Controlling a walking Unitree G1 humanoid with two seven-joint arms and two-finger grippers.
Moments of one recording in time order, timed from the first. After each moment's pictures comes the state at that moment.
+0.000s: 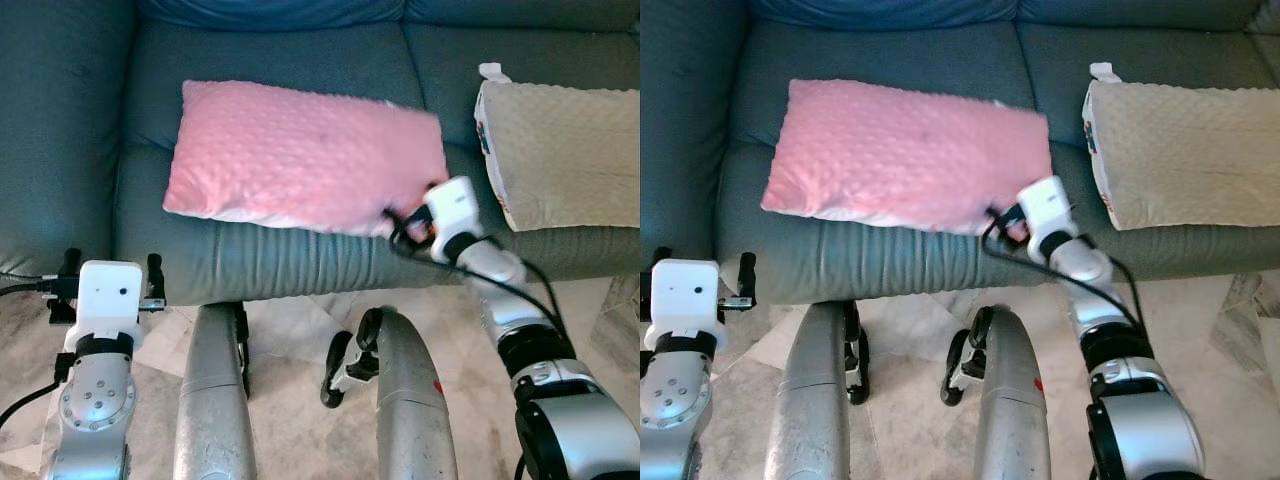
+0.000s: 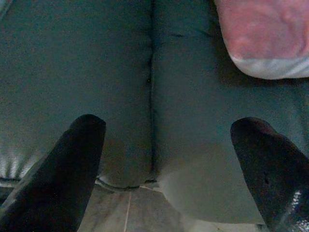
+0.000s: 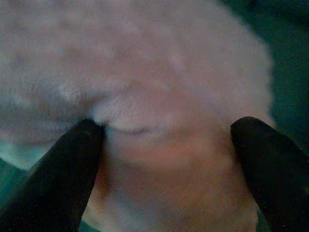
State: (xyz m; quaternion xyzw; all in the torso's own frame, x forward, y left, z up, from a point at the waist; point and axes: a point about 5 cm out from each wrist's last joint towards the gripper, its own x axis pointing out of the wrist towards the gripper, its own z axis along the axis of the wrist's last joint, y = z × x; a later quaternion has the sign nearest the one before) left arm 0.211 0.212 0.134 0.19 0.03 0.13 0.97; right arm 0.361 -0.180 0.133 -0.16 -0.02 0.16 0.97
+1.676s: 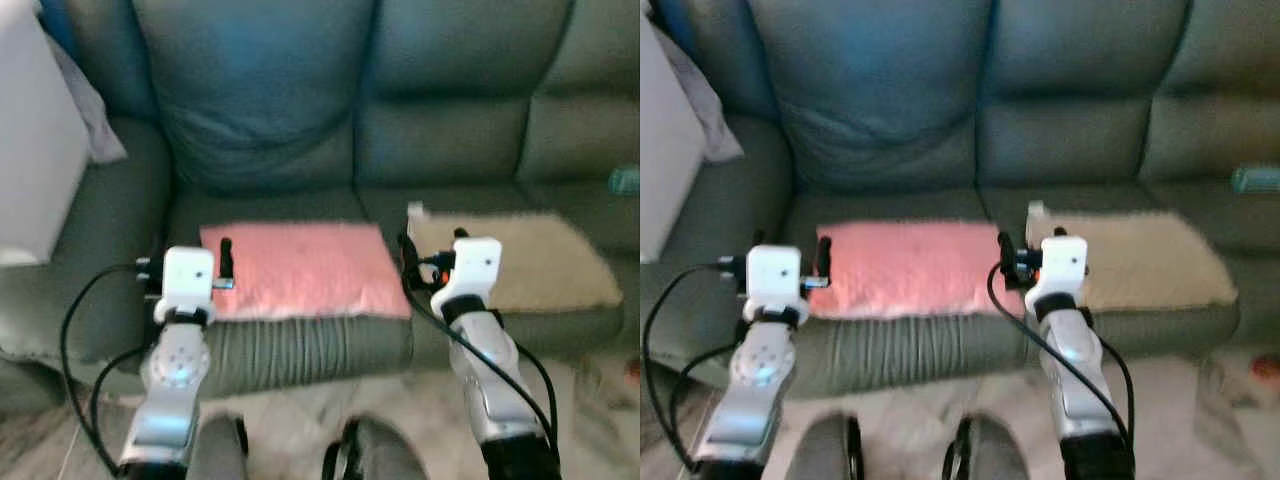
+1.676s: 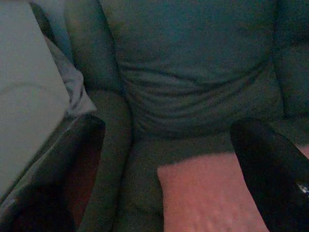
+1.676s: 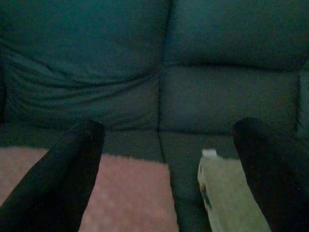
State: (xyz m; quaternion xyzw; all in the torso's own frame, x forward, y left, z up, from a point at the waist) left arm 0.265 0.155 0.099 0.12 -0.03 0.06 0.99; right arm 0.289 -0.162 0.099 -0.01 -0.02 0.04 1.00
